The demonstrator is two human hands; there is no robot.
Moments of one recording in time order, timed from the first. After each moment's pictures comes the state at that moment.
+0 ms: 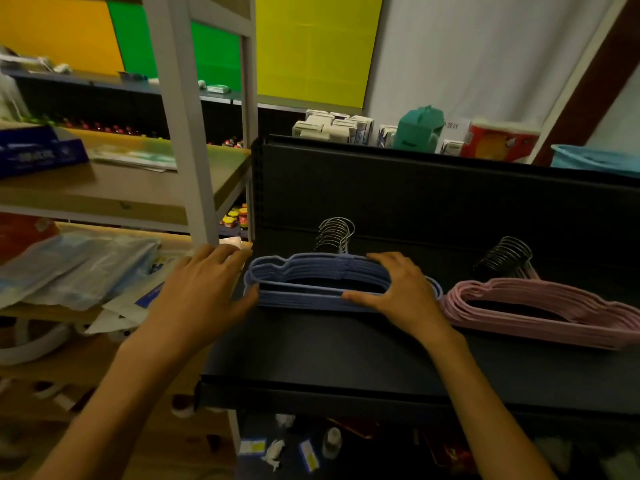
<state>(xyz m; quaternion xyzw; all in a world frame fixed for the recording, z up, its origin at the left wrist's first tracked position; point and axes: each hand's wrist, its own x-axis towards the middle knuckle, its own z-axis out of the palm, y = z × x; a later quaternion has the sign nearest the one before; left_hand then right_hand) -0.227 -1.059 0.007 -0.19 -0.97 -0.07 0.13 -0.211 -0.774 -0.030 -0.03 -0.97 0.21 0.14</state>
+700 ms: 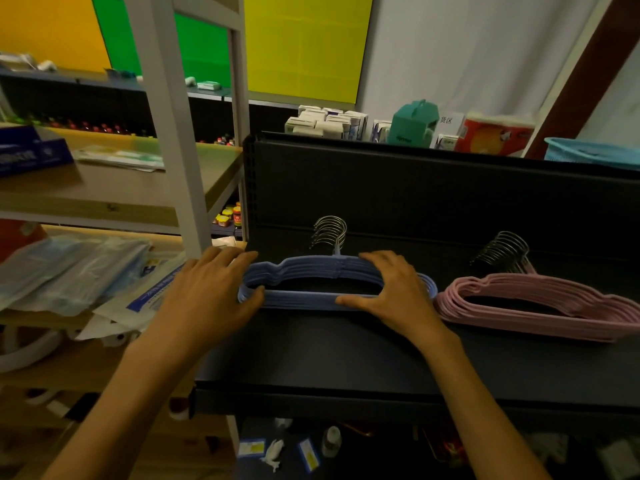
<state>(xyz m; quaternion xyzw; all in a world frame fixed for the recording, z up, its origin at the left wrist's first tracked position) -0.240 -1.050 -0.001 -0.20 -0.97 -0.08 0.10 -0.213 -0.776 -0.036 0.00 -0.97 0.19 0.15</state>
